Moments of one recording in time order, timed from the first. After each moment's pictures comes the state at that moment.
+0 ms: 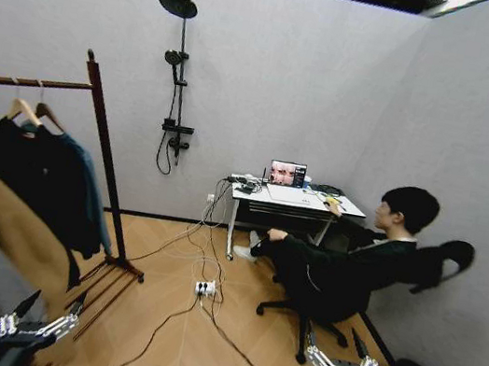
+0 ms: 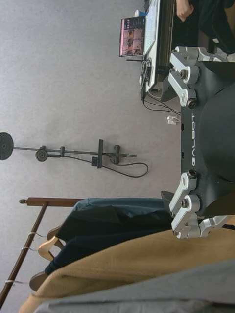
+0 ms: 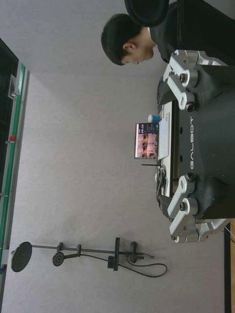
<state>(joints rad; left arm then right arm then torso) 1.83 -1.30 -0.87 -2.29 -0.49 -0.05 0.04 -1.90 1.35 0.71 2.33 0.22 0.25 0.13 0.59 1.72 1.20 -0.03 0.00</state>
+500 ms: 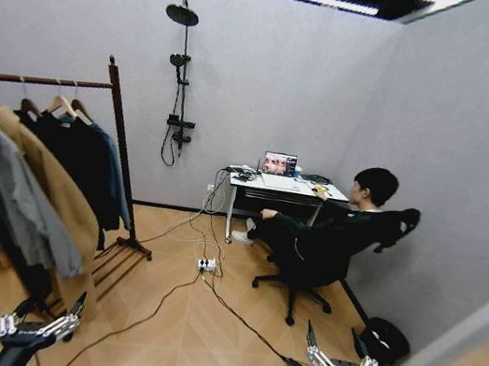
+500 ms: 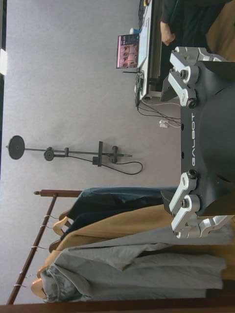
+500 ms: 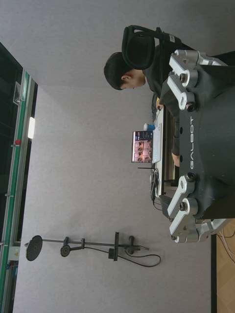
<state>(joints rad) 1.83 -1.30 -0.87 -2.29 -0.49 -0.05 0.04 -1.90 1.35 0.71 2.33 0.22 0.25 0.13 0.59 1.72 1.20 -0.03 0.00</state>
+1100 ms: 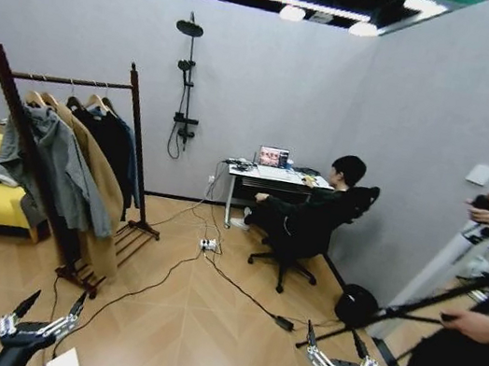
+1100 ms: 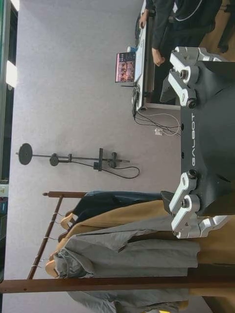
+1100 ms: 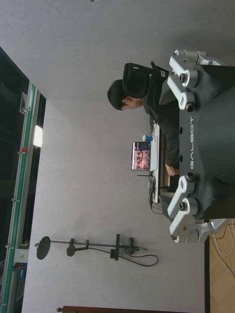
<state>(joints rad) 1.83 -1.30 -0.87 -2.29 -0.49 -0.05 0.04 -1.90 1.35 0.71 2.33 0.22 0.25 0.13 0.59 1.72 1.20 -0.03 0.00</state>
